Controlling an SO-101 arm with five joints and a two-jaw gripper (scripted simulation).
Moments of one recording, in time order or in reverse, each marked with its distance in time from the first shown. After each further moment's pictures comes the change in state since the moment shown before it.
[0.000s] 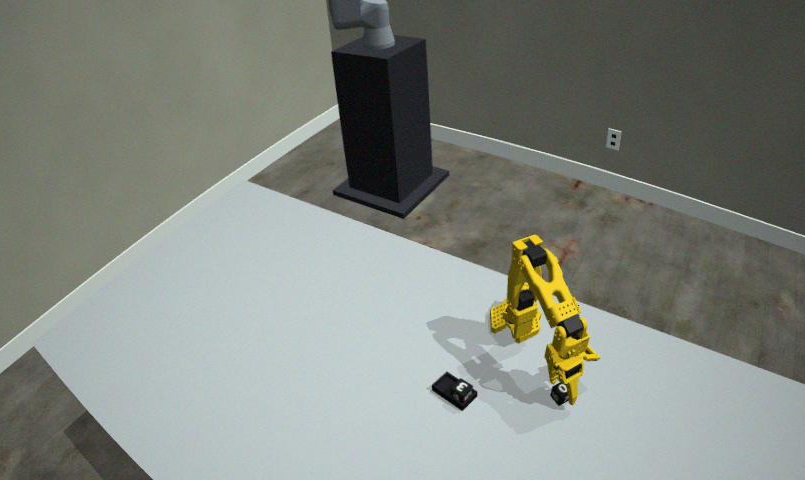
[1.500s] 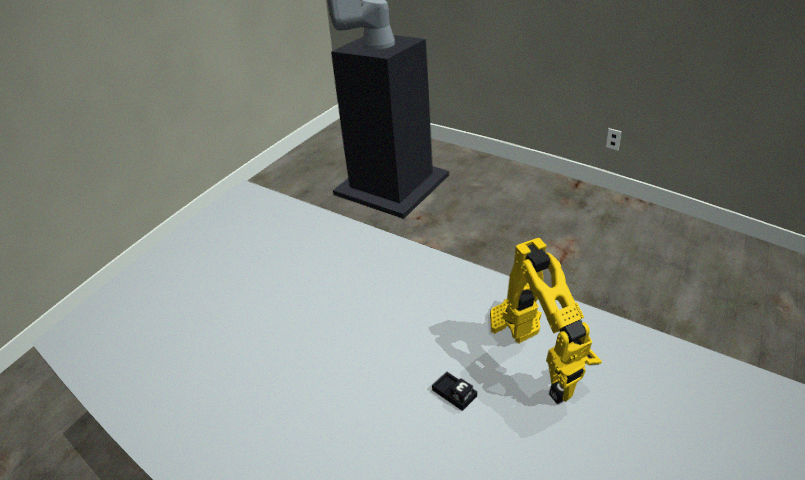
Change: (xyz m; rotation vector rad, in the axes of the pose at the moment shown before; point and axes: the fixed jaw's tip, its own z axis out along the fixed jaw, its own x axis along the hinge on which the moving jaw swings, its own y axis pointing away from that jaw) arm 0.000 -0.006 0.004 -0.017 -0.001 0.000
